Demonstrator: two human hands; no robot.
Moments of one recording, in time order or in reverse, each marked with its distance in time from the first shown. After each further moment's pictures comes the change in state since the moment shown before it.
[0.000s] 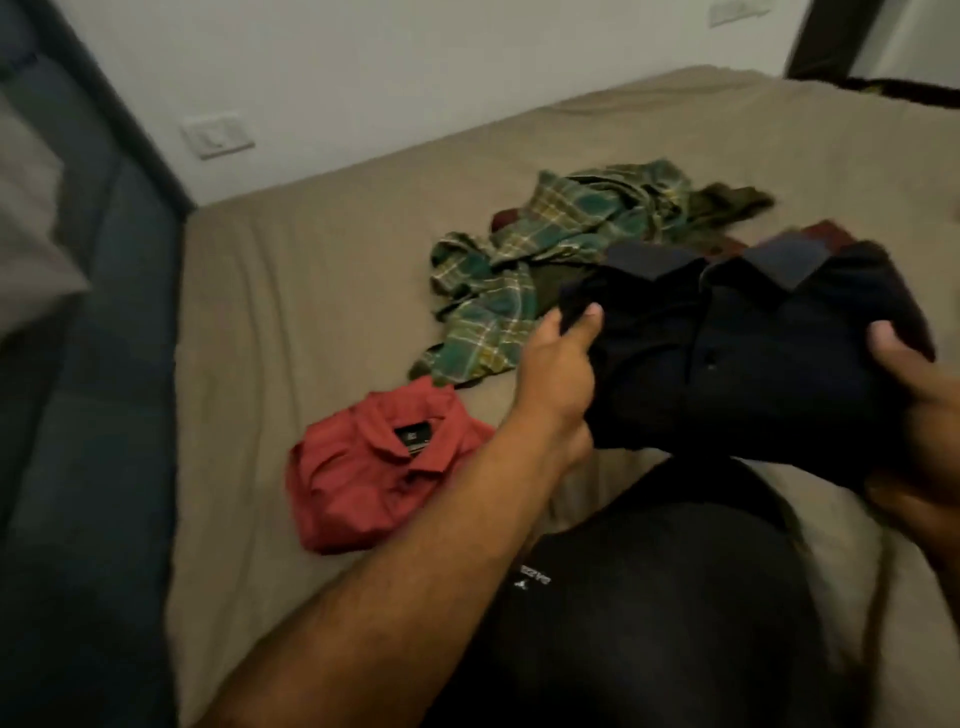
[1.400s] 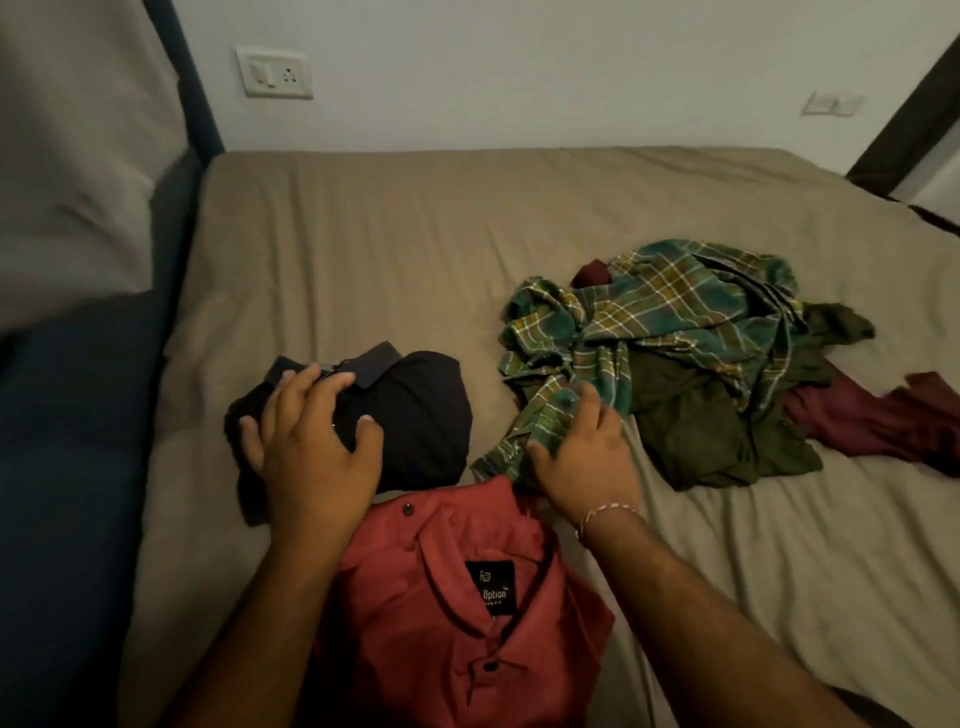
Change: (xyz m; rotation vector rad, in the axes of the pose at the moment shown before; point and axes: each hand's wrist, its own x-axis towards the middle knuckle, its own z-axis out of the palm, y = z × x) left_hand 0.084 0.106 -0.317 1.261 0.727 0.433; right_hand 0.142 0.251 0.259 -1.766 -0.175 -0.314
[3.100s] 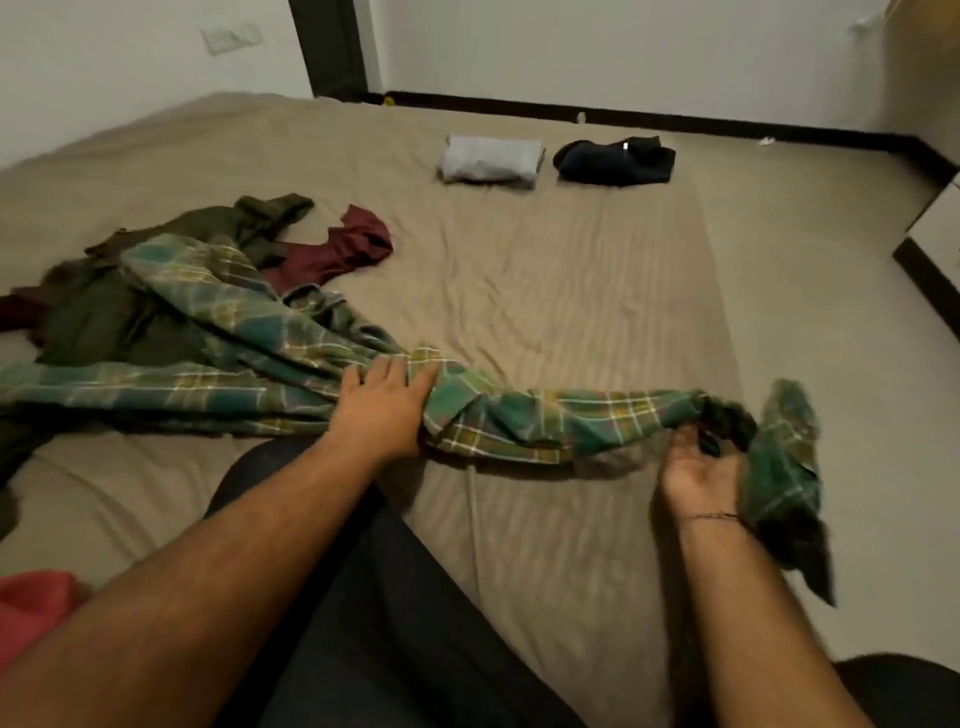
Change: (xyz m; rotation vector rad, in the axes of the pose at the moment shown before) left_hand -0.377 0.341 0.195 0.642 -0.853 1.415; right_hand -0.407 0.490 -0.159 1.944 1.490 0.960
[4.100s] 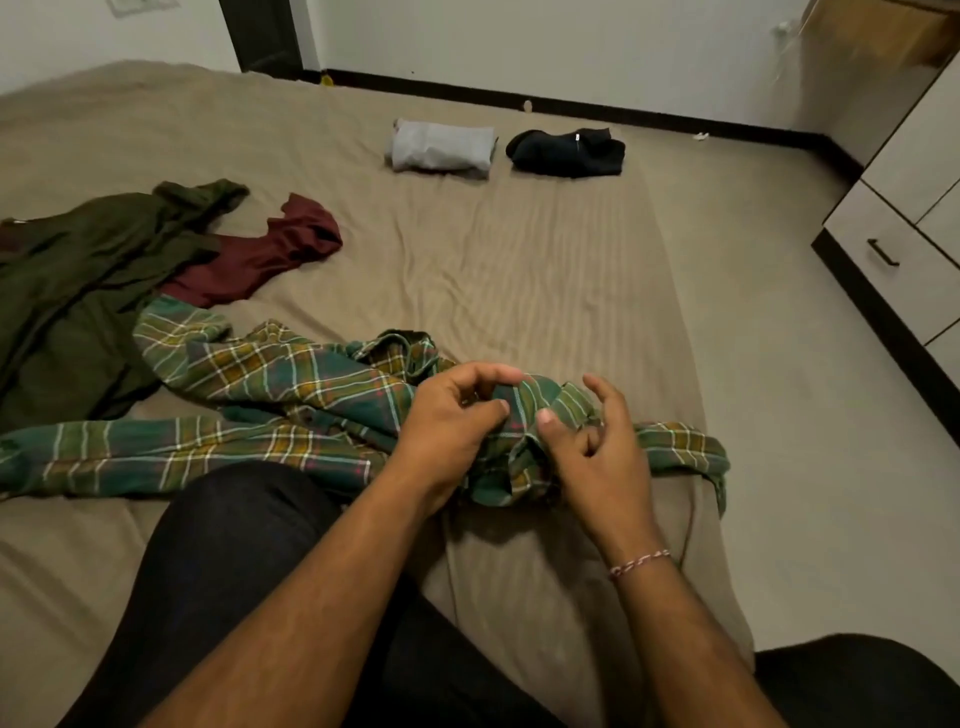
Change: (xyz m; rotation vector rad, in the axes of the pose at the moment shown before) left_hand -0.020 0.097 -0.037 -1.849 0.135 0.018; right_hand -0.065 0.033 0.005 -1.169 -0.452 -0.688
